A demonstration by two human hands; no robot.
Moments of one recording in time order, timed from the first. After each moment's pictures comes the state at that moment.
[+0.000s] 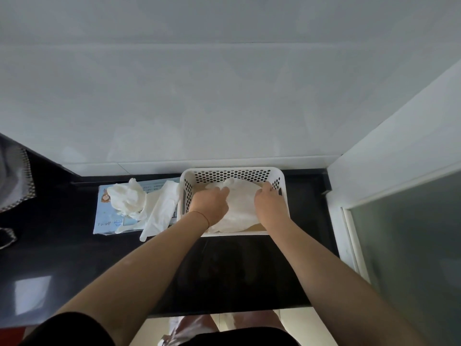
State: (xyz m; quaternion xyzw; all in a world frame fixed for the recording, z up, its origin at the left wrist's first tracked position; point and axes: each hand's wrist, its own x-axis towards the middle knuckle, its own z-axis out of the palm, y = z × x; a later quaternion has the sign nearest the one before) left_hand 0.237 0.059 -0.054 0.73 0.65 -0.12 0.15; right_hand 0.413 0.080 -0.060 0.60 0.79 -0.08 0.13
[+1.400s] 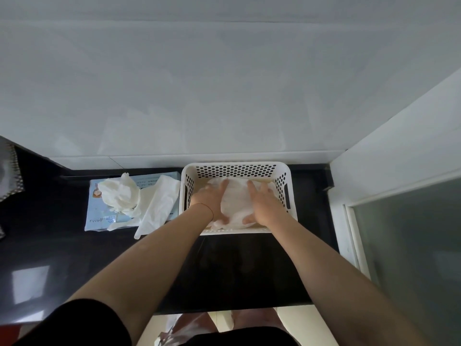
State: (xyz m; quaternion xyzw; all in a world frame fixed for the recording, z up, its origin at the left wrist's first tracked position) left_hand 0.239 0.071 -0.081 0.66 0.67 -0.19 0.28; right_hand 0.412 0.087 -0.076 0.56 0.76 -0.26 0.20
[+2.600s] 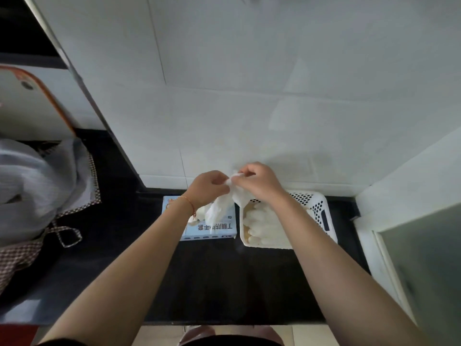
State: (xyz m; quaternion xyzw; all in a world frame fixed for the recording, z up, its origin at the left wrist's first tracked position) left_hand 0.069 0.032 0.063 0.53 0.66 0.29 0.45; right_hand 0.231 0.065 0.104 0.57 0.67 -0.44 -0.21
